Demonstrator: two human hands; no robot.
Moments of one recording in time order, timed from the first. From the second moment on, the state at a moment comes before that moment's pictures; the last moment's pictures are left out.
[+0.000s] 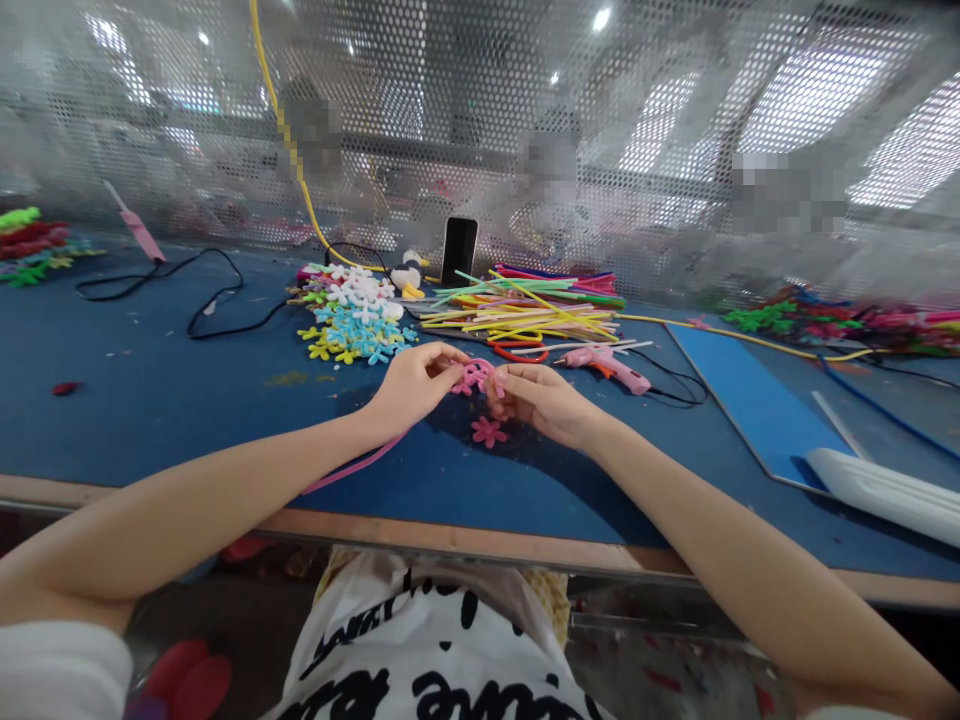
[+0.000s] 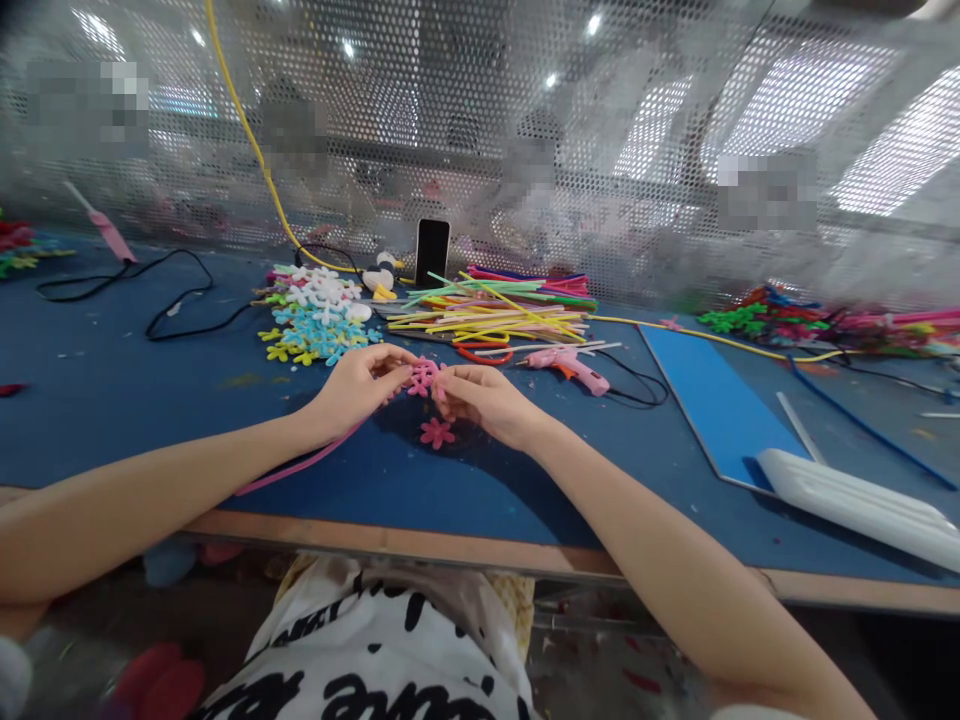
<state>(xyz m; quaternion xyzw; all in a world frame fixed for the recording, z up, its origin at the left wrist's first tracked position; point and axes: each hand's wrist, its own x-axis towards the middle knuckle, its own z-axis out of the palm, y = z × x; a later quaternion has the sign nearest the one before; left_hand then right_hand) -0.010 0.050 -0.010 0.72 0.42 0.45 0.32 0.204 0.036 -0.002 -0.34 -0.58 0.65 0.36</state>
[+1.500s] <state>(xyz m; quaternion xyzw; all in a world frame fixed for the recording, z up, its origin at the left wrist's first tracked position) -0.003 0.043 -0.013 0.73 0.38 0.37 0.44 0.199 0.039 -0.008 -0.39 -0.68 0.41 0.46</state>
